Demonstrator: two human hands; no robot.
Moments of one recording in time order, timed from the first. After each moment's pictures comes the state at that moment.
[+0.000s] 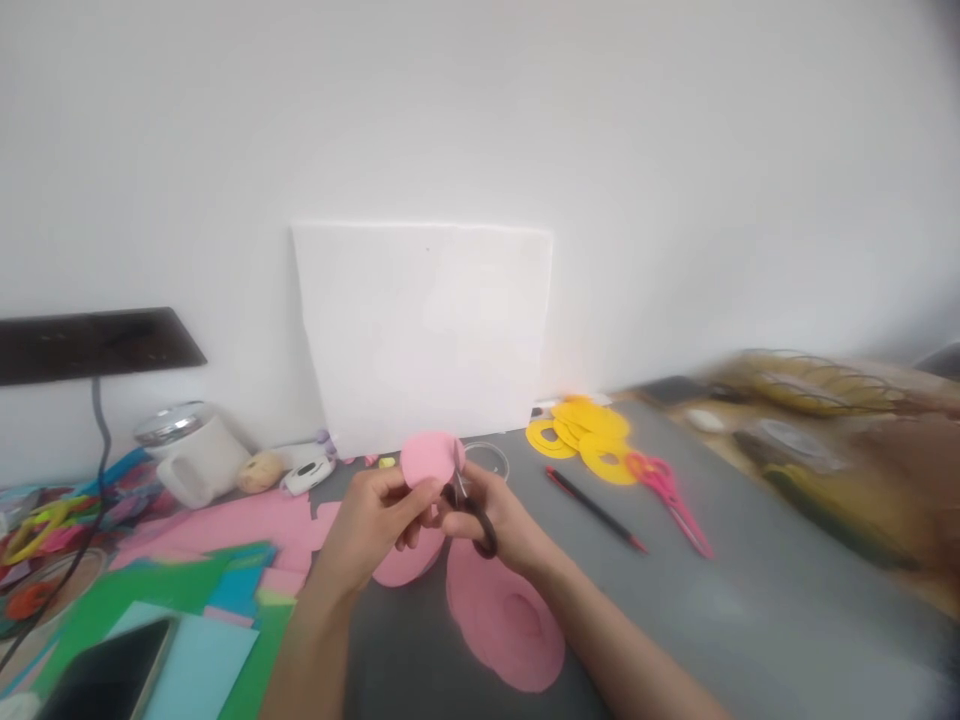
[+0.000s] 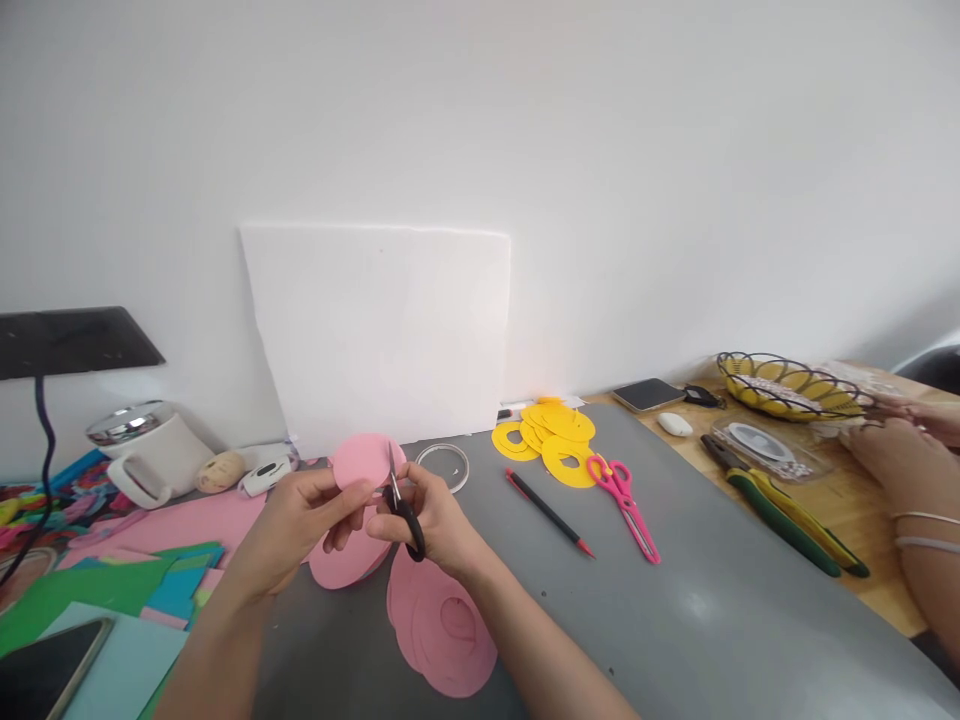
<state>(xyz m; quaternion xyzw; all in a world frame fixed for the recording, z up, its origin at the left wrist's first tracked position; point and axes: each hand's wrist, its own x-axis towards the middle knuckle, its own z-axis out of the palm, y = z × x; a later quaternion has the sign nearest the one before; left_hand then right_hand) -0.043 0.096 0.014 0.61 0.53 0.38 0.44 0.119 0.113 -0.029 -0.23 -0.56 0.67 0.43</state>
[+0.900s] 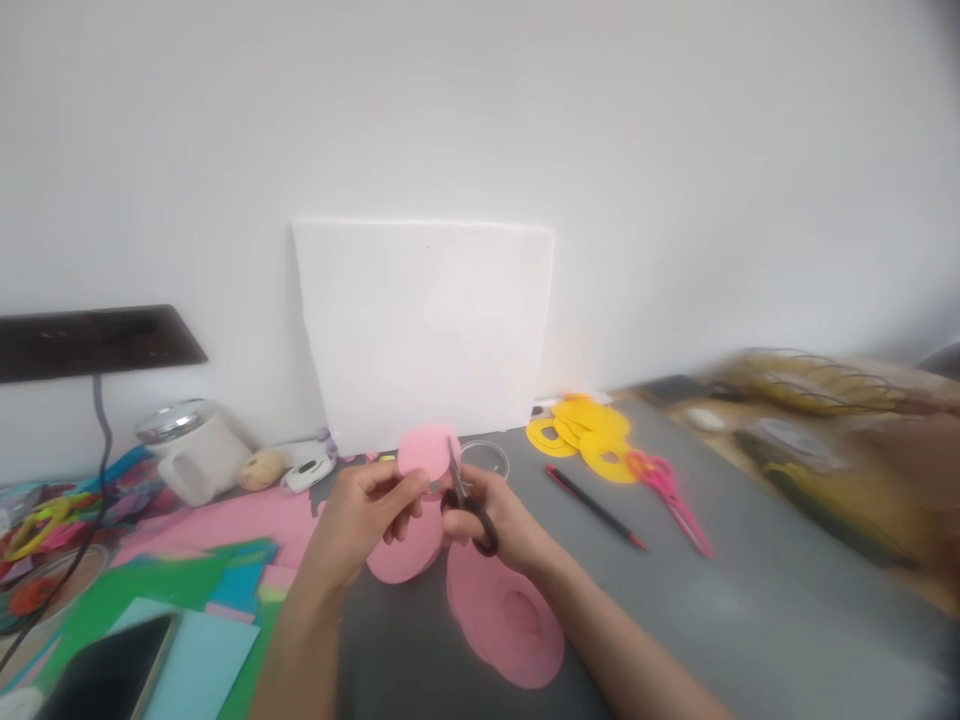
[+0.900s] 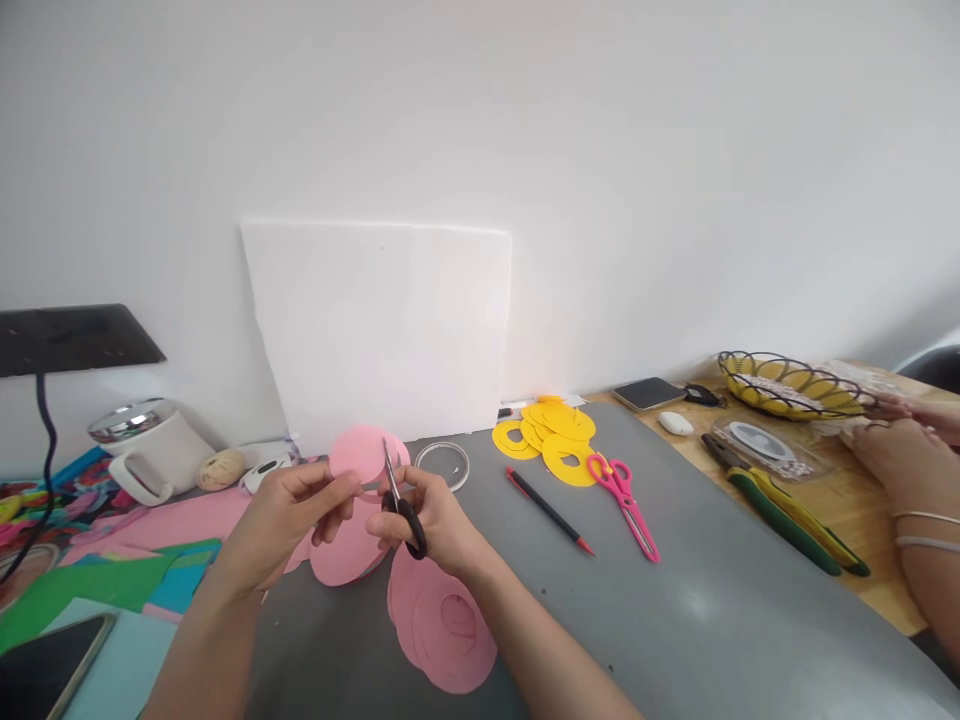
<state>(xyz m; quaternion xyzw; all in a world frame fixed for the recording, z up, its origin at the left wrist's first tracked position) -0.050 0.096 0.017 0.59 0.56 0.40 0.43 0.120 0.112 -0.026 -0.26 -0.58 0.65 0.41</state>
